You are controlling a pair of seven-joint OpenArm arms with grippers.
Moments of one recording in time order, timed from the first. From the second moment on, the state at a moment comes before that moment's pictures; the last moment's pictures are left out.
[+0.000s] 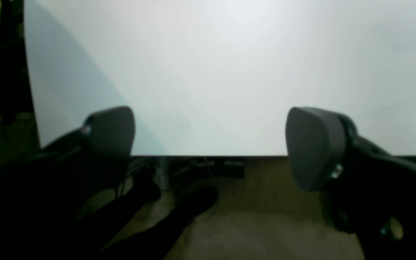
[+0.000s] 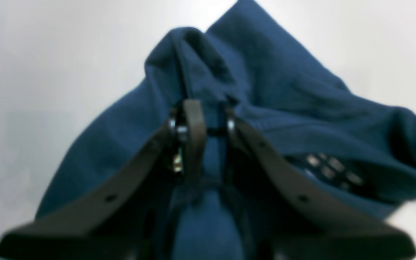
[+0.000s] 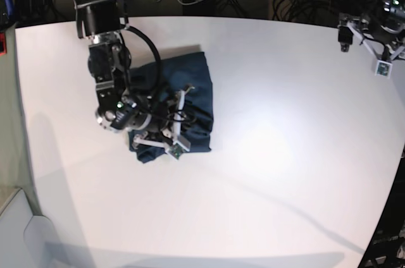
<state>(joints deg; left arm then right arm) 23.6 -9.4 -41.0 110.6 -9.6 -39.9 53.3 10.9 1.4 -8.2 81.8 7.1 39.6 -50.5</state>
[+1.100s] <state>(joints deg) 21.4 -9.3 -39.5 110.5 -9.5 -39.9 53.5 8.3 11.2 -15.7 82.2 6.6 39.9 -32.2</state>
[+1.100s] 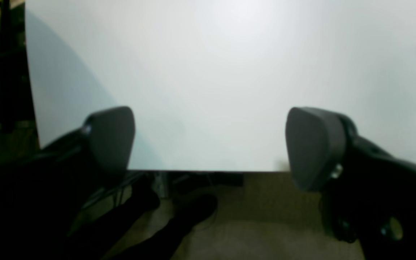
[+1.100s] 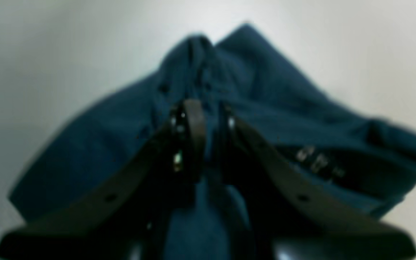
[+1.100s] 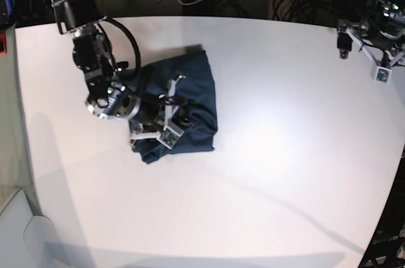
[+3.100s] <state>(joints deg) 19.1 -6.5 -32.5 110.2 -9.3 -39.9 54.2 -6.0 11.5 -0.2 82.5 8.1 32.1 -20.8</state>
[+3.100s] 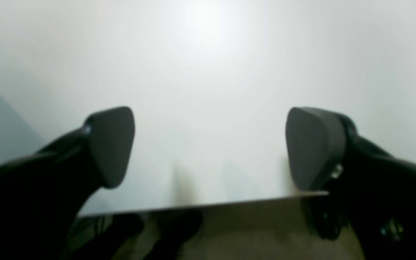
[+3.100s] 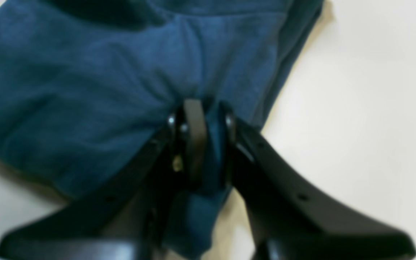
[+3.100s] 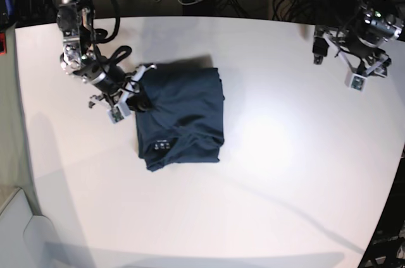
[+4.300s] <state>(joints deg) 40.7 -3.3 -36.2 114.0 -12.3 -39.8 51.3 -39.9 3.7 50.5 98.5 7.0 40.0 -21.6</state>
